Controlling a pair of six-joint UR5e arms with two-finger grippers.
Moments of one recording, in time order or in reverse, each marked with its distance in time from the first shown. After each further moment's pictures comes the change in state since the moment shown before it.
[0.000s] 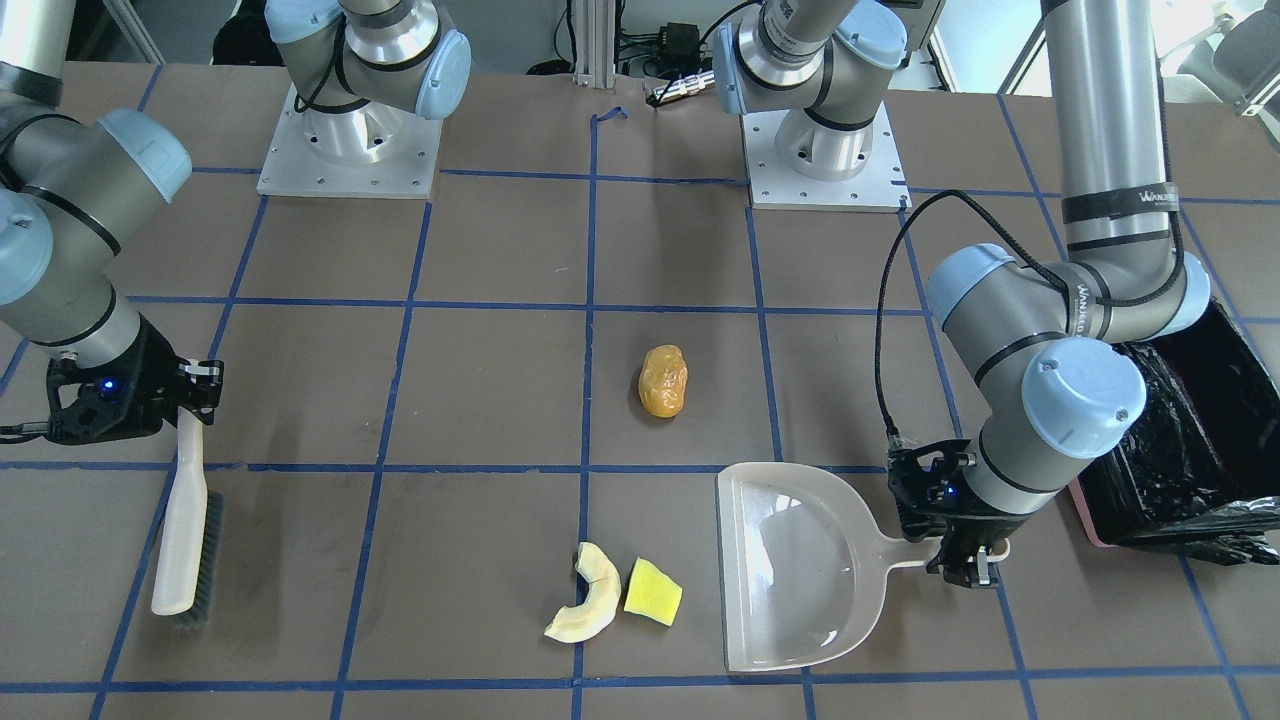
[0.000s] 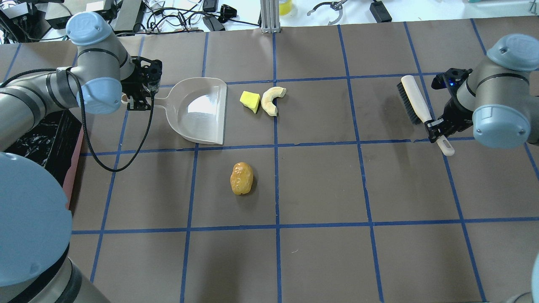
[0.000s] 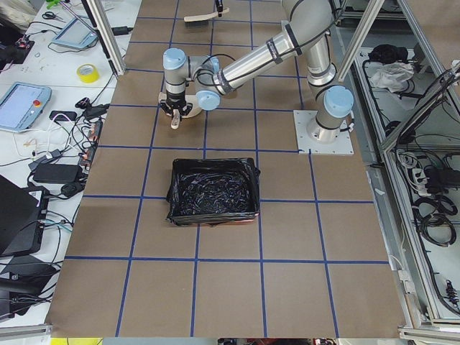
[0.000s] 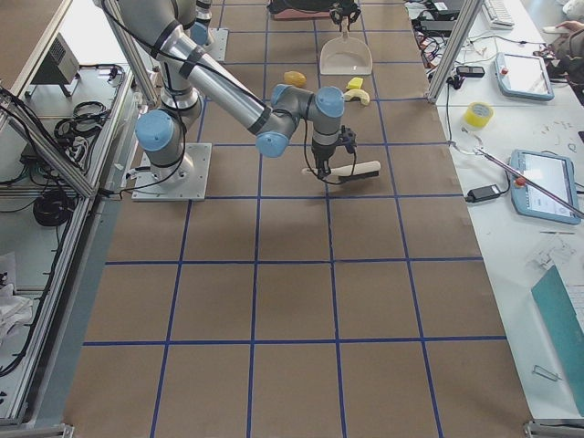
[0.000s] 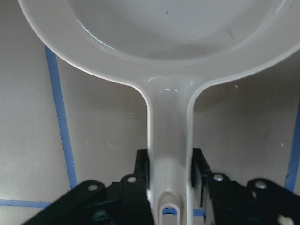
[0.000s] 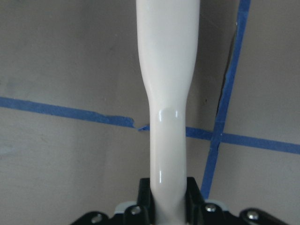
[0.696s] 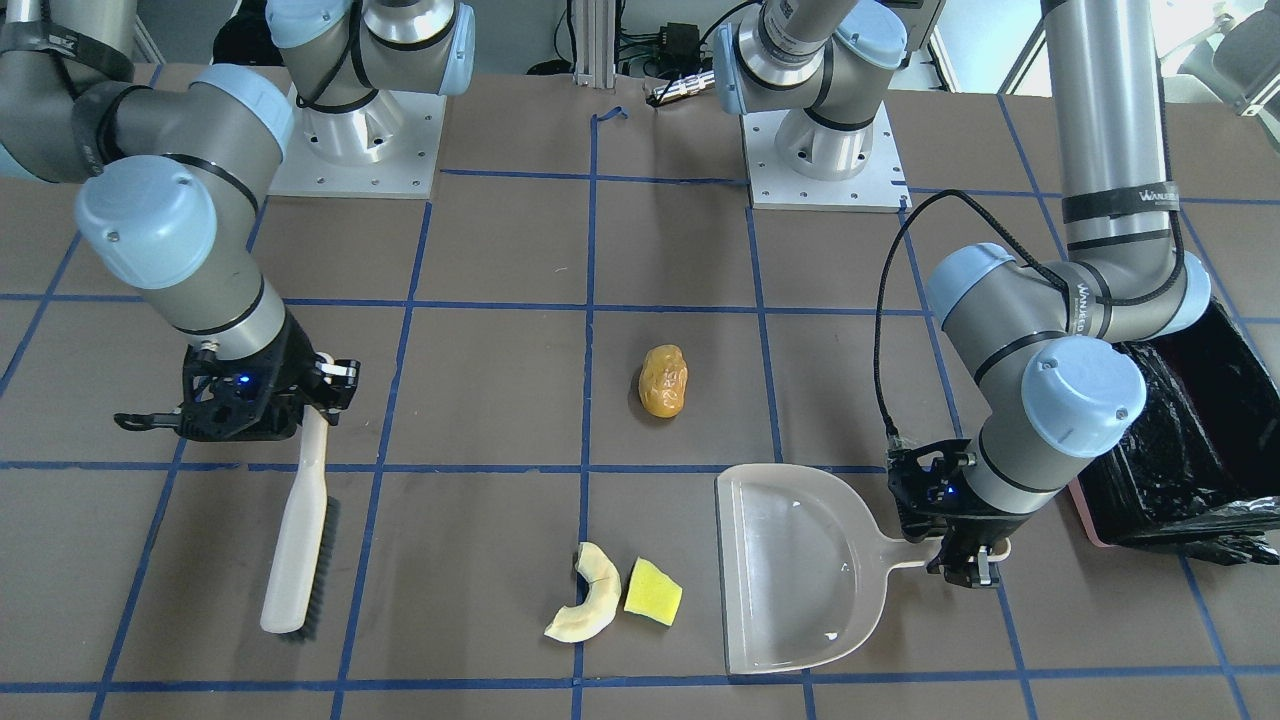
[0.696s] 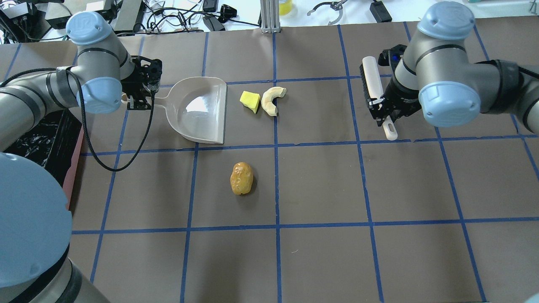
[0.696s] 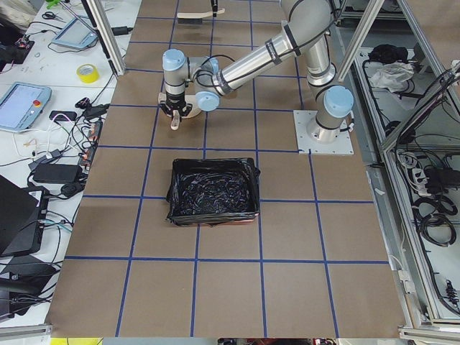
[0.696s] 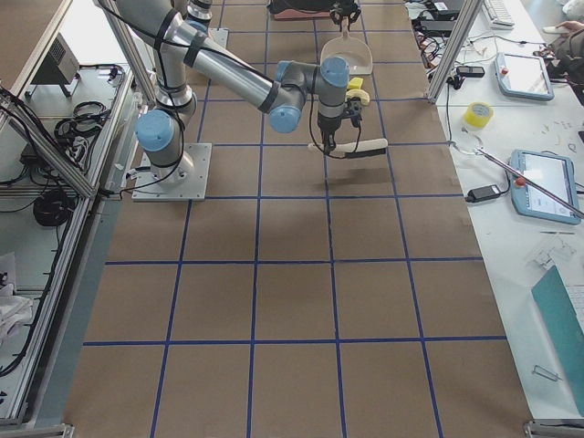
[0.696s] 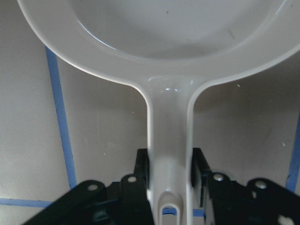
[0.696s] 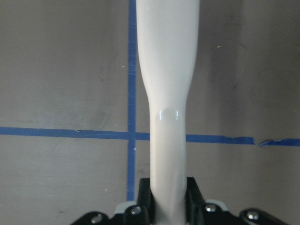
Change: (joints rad) left arm -0.003 0.005 0.001 0.000 0.002 -0.008; right arm 0.302 -0.008 -0.154 0.187 0.031 0.457
